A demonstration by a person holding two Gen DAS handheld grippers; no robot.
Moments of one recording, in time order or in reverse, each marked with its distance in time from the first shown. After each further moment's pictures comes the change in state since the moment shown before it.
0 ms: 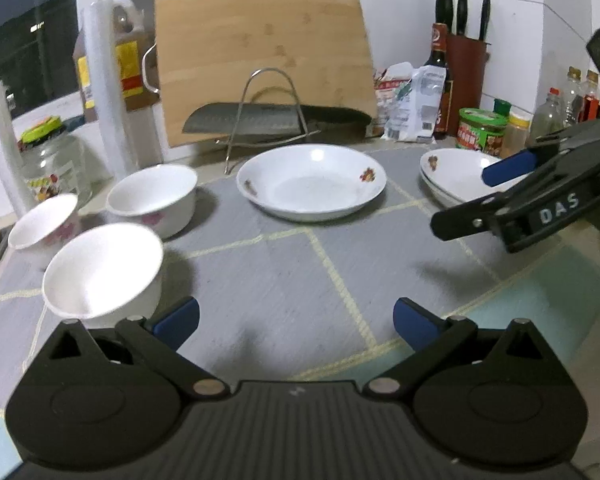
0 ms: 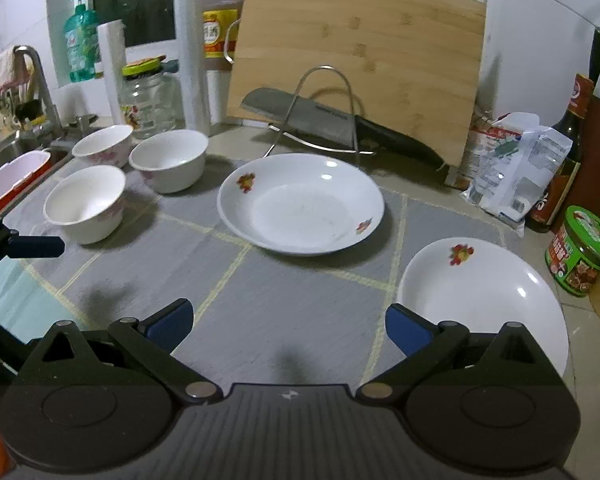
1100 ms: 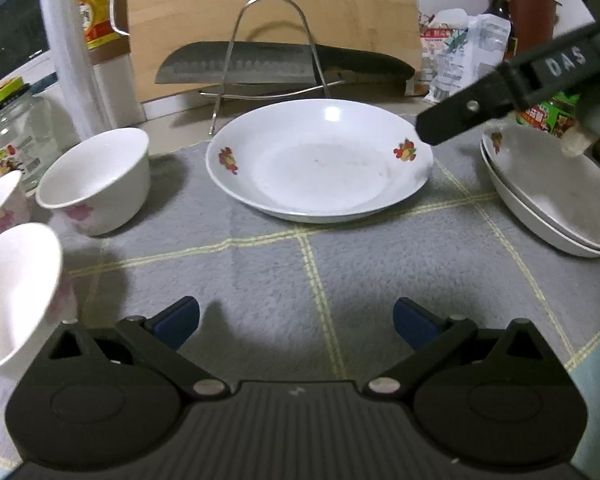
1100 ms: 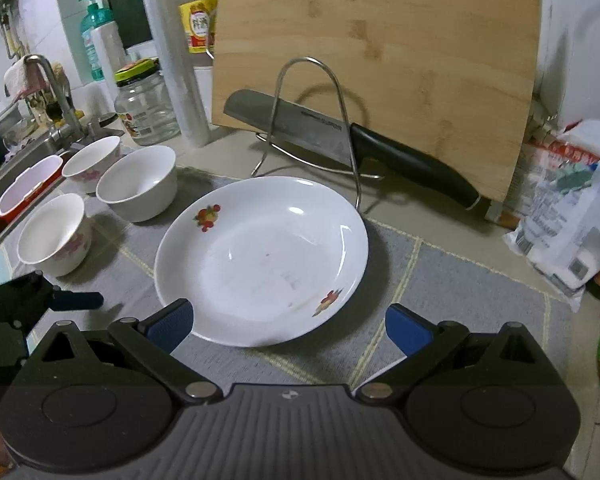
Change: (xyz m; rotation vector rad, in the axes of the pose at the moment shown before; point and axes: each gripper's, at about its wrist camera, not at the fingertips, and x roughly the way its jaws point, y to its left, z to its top) left arm 0.114 -0.033 0.036 -0.060 0.147 0.099; right arm 0.103 -0.106 0.074 -0.033 0.085 0.249
